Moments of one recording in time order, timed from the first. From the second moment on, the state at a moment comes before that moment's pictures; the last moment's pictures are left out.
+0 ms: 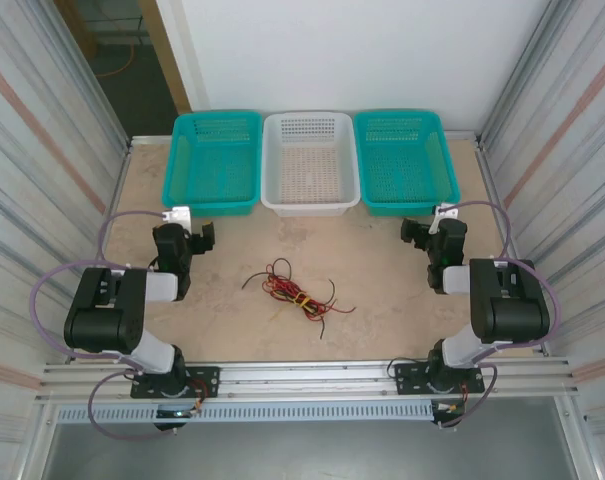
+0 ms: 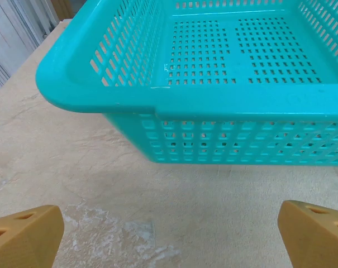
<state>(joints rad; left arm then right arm) -0.05 1.52 0.39 0.73 -0.18 0.02 -0.03 1.55 0.40 0.71 0.05 0.12</state>
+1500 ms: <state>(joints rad) -0.05 1.37 0.49 0.45 -0.22 0.00 -0.03 1.41 0.53 0.42 0.13 0.13</state>
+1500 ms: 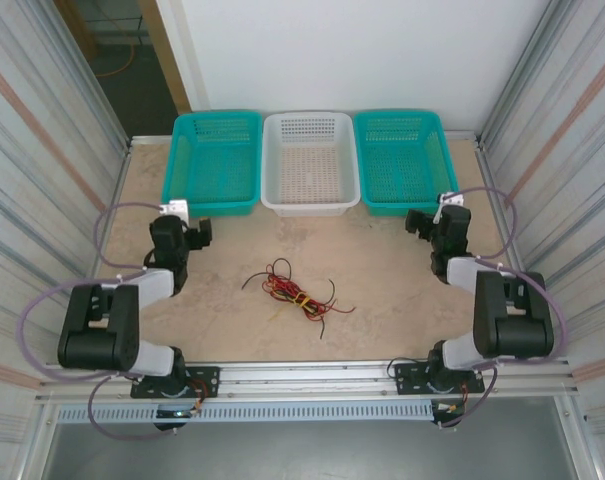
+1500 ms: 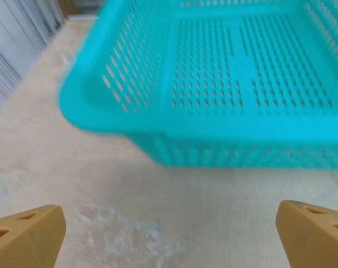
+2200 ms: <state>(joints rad) -0.36 0.97 0.72 -0.44 -0.23 -0.48 0.21 0.87 0.69 -0.61 0.26 0.66</state>
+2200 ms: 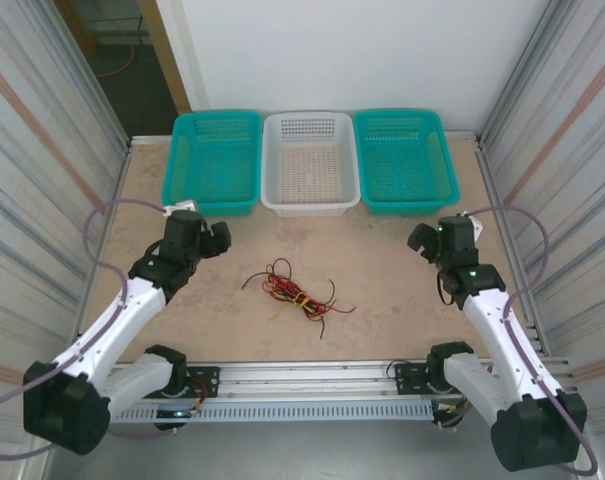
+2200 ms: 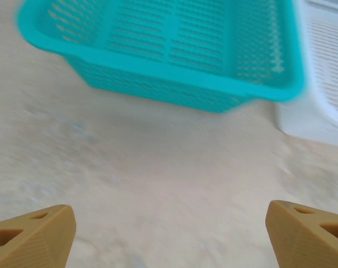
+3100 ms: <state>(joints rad) -0.39 0.87 0.70 -0.61 -0.05 -0.80 1.28 1.54 1.15 -0.77 0.34 0.56</state>
